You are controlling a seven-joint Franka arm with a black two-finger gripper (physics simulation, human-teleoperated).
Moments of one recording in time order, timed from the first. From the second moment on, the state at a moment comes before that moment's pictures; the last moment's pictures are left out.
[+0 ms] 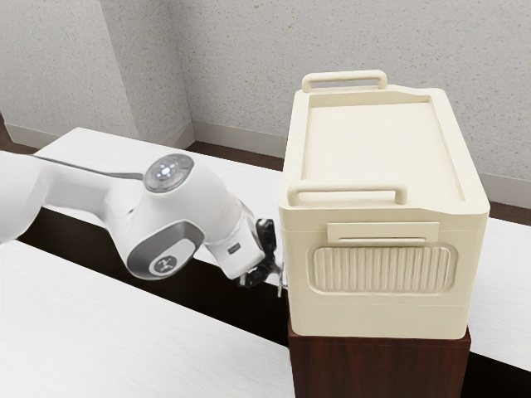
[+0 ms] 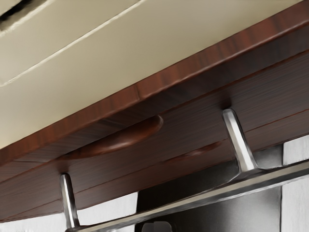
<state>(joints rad) -0.50 -0.05 0.11 -2.41 0.18 2.85 0.95</state>
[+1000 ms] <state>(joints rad) -0.18 -0.07 0.14 -1.88 0.19 1.96 0.78</state>
